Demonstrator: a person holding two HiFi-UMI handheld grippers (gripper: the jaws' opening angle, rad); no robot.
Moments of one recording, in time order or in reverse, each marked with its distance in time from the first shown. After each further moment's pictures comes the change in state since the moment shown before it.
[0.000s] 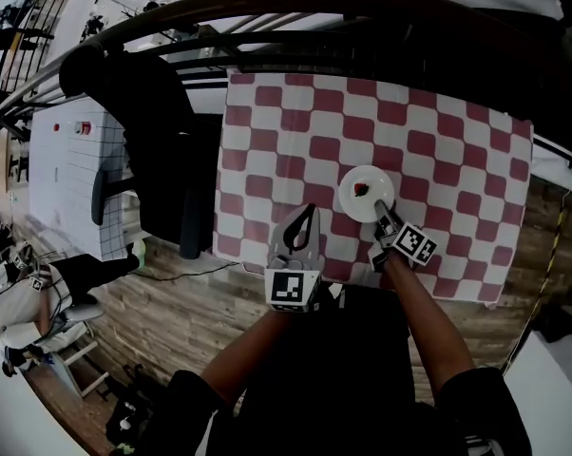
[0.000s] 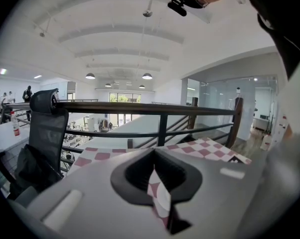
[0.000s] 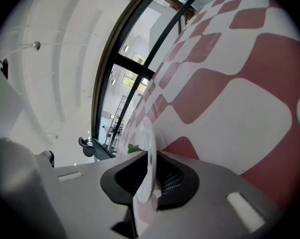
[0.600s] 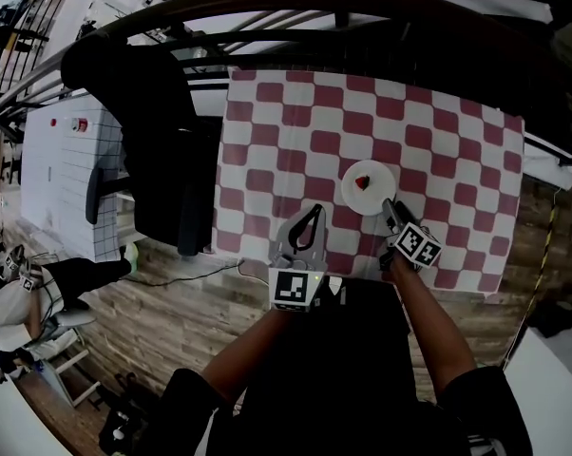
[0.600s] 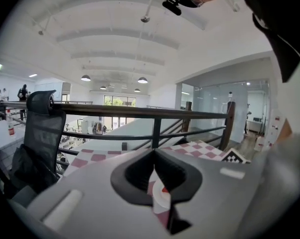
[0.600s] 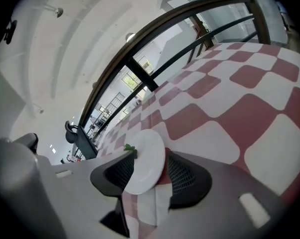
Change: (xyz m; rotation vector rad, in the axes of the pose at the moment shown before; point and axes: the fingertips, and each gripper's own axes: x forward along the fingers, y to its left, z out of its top) left arm -0.030 -0.011 0.002 -0.012 -0.059 -0.070; right arm -0.044 -0.013 0.011 -0.258 -0.082 -0.222
